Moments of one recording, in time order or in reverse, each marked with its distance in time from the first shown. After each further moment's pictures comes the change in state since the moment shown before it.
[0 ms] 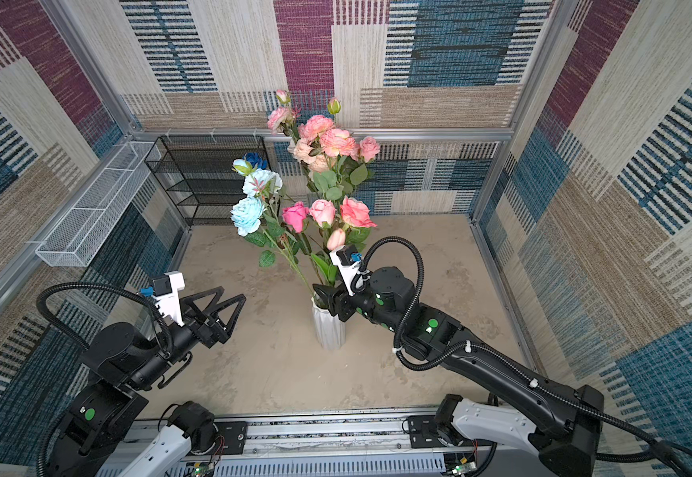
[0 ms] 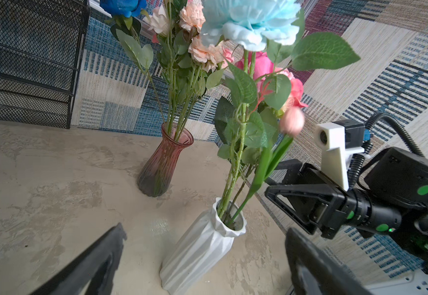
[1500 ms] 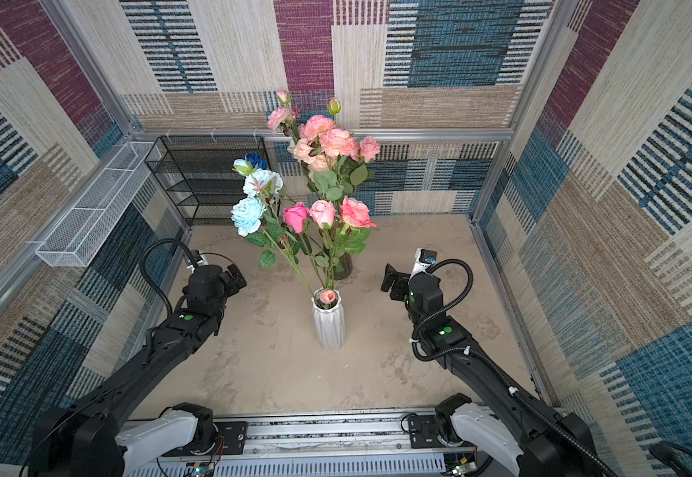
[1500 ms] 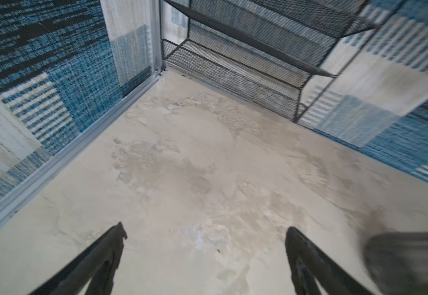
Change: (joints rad) left arm 0.269 0.743 -0.119 0.403 -0.673 0.093; right arm -0.477 -0.034 -0.382 0.251 0.344 0.257
